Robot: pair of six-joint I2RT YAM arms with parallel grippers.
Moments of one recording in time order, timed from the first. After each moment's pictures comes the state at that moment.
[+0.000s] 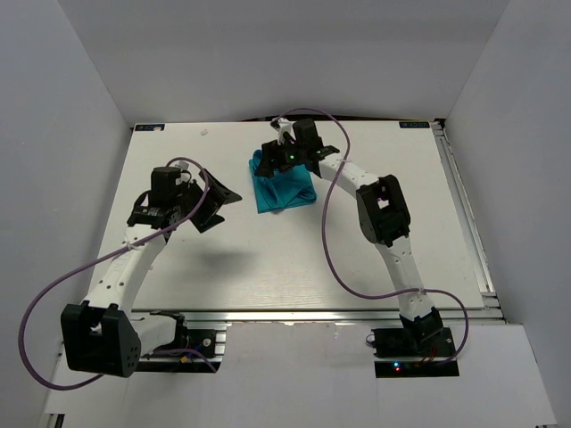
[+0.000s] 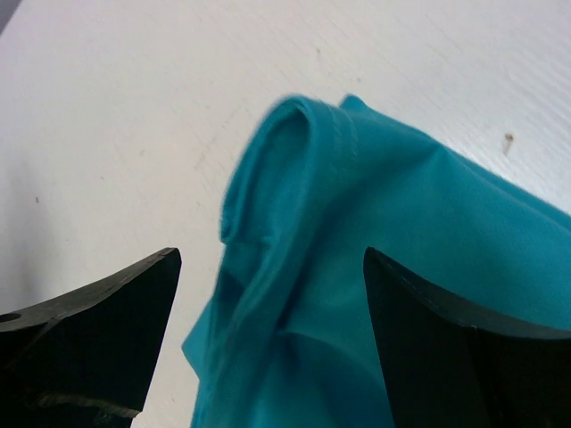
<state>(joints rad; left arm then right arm) -0.13 1.16 0.91 -0.45 0.42 -0.89 0.54 2.46 2.04 -0.14 -0.59 0.17</state>
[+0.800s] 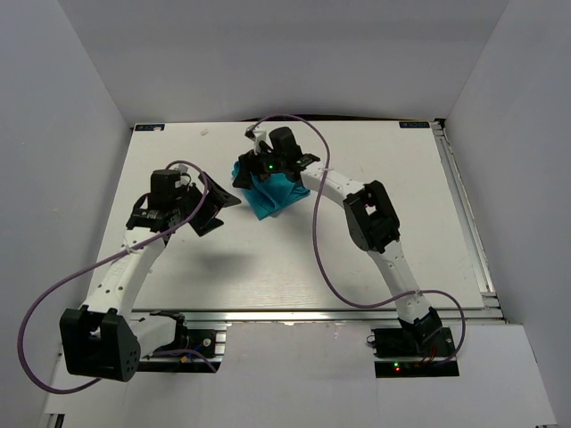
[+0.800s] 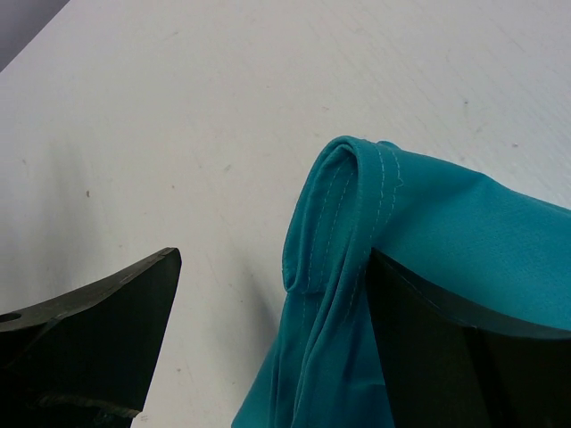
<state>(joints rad) -0.13 1.13 0.89 -0.48 0.42 -0.90 0.66 2.46 2.06 -0.08 -0.58 0.14</state>
